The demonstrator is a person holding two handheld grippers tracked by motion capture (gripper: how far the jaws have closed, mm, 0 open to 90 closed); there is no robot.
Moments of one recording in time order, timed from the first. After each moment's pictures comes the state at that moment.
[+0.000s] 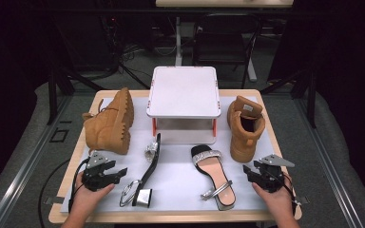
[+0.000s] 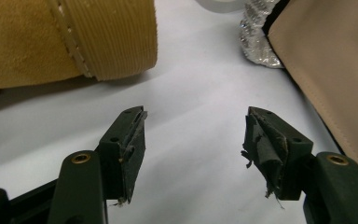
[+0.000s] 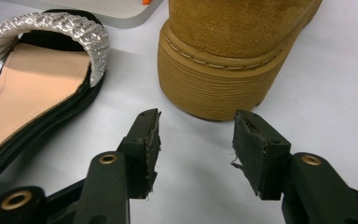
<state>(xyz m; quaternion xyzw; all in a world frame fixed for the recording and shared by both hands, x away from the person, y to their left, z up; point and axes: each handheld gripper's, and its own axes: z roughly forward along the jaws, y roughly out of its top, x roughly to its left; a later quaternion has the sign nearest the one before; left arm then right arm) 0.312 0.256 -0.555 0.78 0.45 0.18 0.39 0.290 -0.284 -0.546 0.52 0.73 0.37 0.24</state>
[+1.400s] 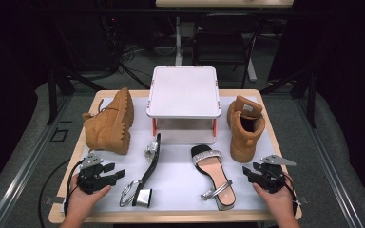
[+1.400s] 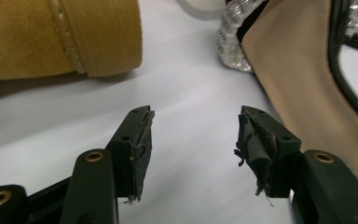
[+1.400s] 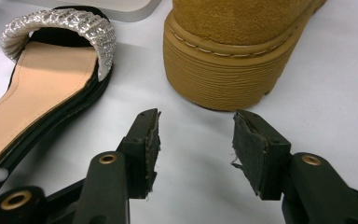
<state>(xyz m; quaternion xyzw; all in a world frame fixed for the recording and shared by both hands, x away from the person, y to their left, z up) 0.296 0.256 -0.534 0.77 0.46 0.14 0.42 0.290 -0.287 -0.546 0.54 0.73 0.37 0.20</state>
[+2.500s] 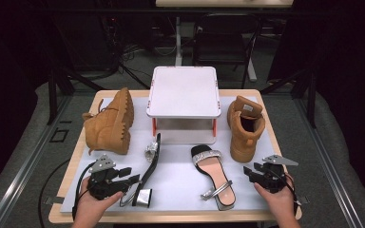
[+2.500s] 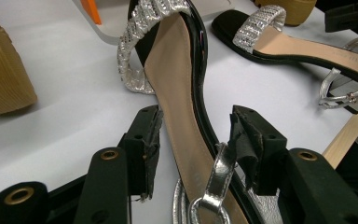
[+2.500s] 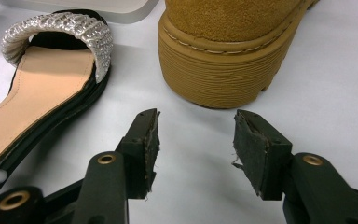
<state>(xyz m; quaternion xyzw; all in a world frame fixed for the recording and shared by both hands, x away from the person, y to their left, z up) 0.271 0.209 -0.500 0.79 0.42 0.10 0.44 0.291 -0.292 -0.547 0.54 0.72 0.38 0.19</state>
